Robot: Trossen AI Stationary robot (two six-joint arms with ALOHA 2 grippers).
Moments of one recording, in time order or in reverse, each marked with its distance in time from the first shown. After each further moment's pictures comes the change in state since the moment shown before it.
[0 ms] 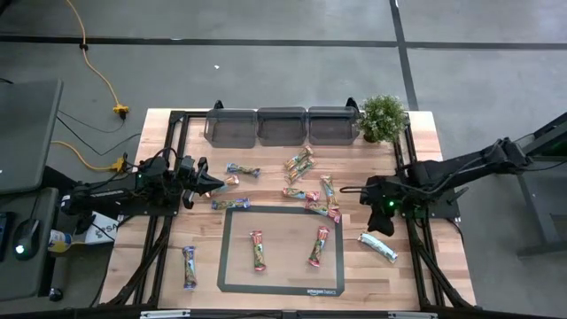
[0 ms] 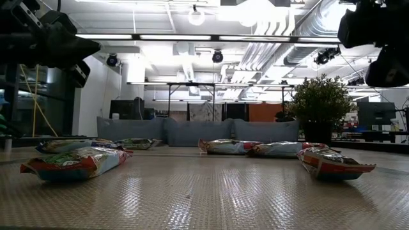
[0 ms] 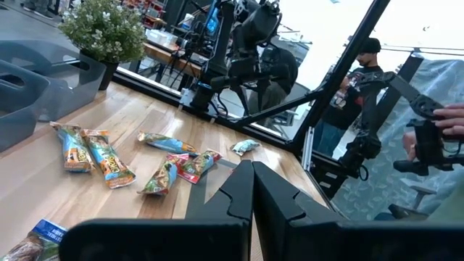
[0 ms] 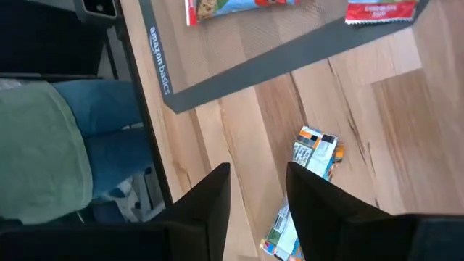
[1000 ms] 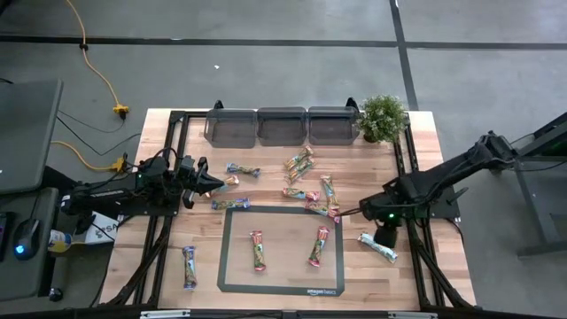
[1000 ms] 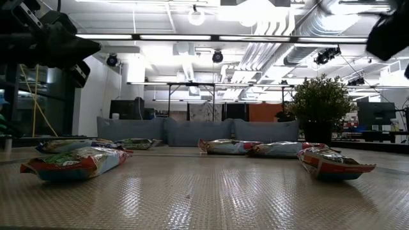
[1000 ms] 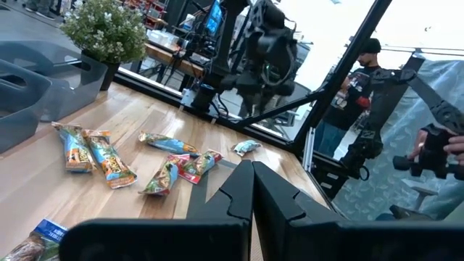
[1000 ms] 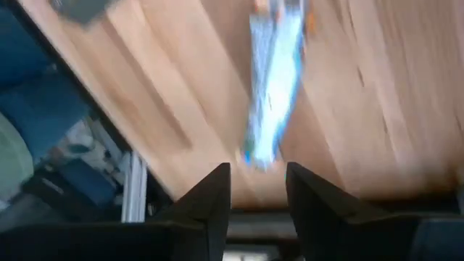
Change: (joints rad) left arm 0.000 0.000 0.000 0.000 -0.004 0.000; right arm 0.168 0.214 0.087 -0.240 -0.013 0.181
